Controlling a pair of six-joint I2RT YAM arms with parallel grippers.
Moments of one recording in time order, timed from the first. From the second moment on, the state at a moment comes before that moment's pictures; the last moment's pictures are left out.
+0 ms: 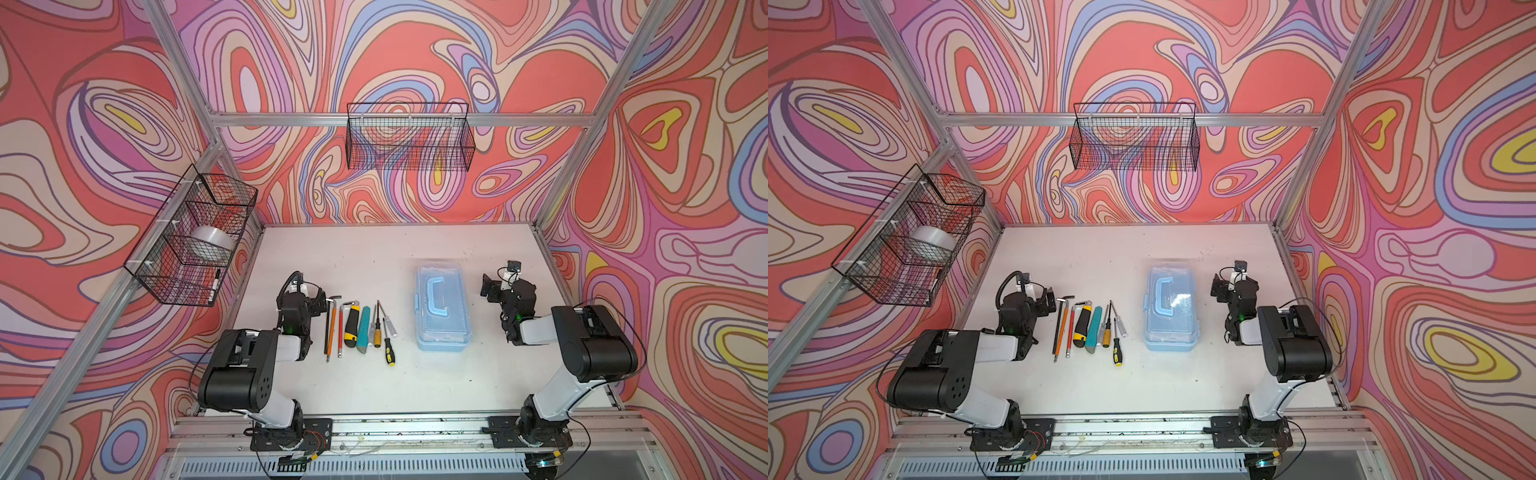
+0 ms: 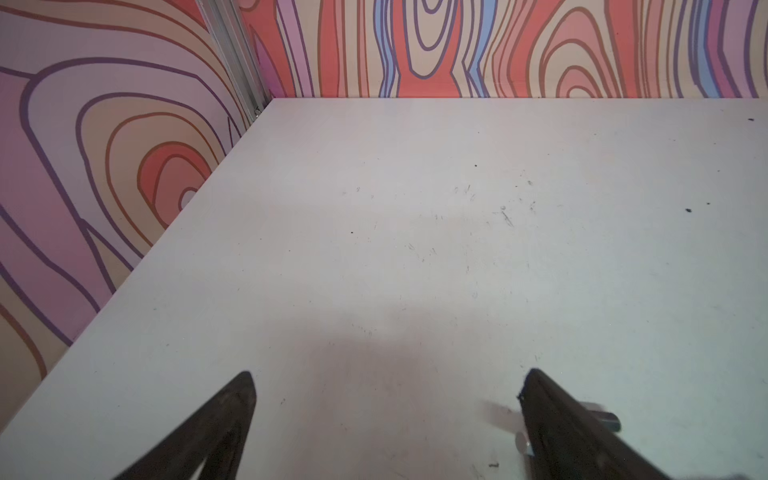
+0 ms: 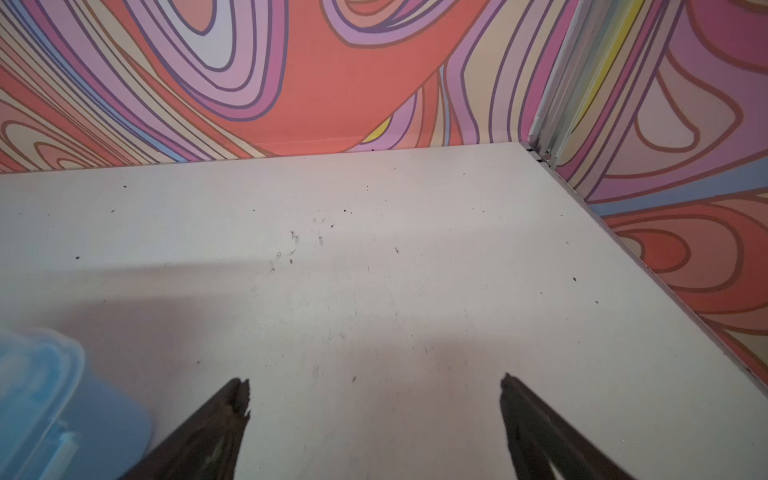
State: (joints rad) left arm -0.03 1.54 0.36 0.80 -0.20 -0.03; right arm 0.00 1.71 0.48 0.93 0.06 0.04
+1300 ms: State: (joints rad) left arm -0.09 1.48 0.42 0.64 -0.30 -0.02; right arm 0.01 1.55 0.61 0.59 0.18 0.10
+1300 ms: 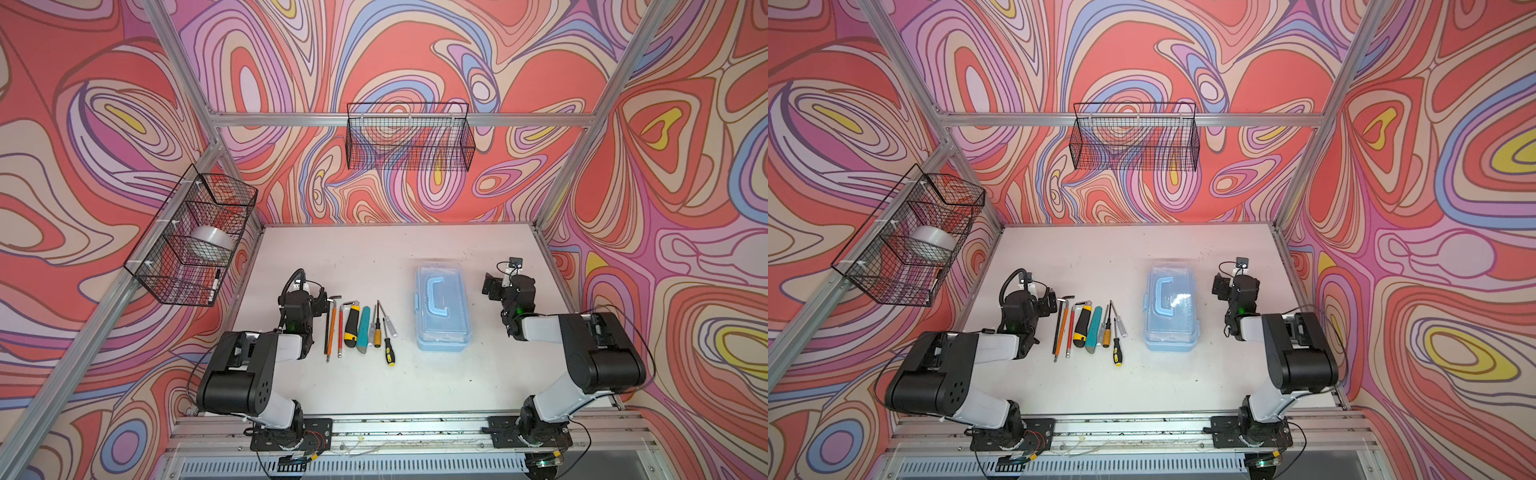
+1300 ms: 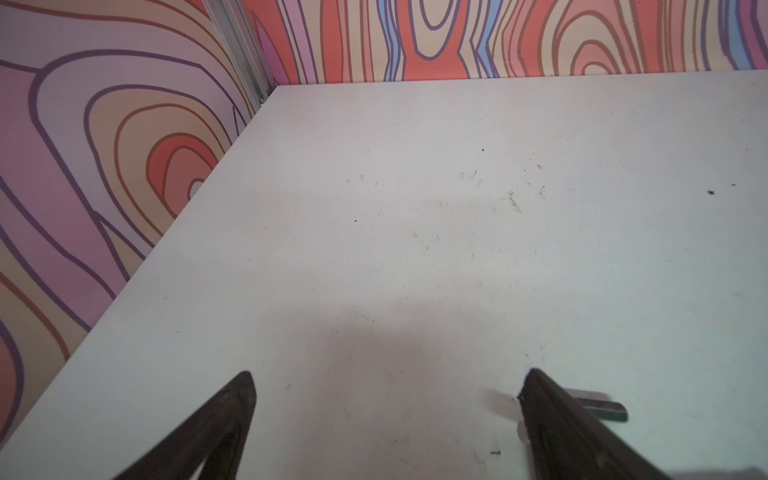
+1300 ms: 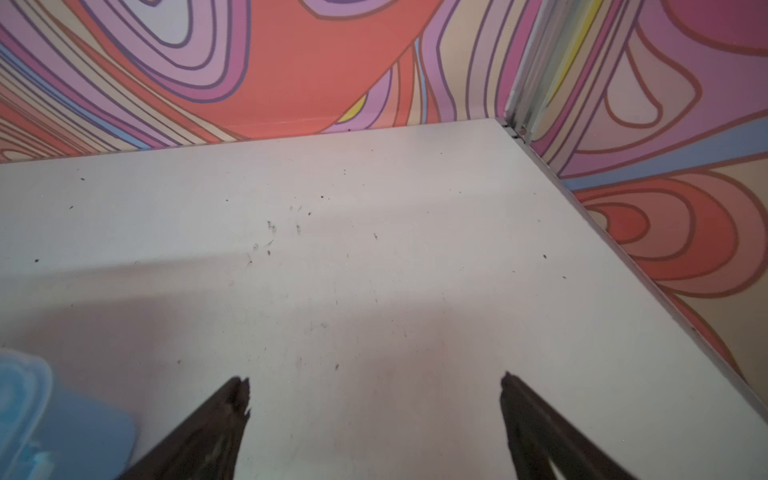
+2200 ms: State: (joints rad) left arm -0.42 1.28 0.77 -0.06 0.28 -0.57; right arm 0.43 1.32 1.16 -0.55 0.00 0.60
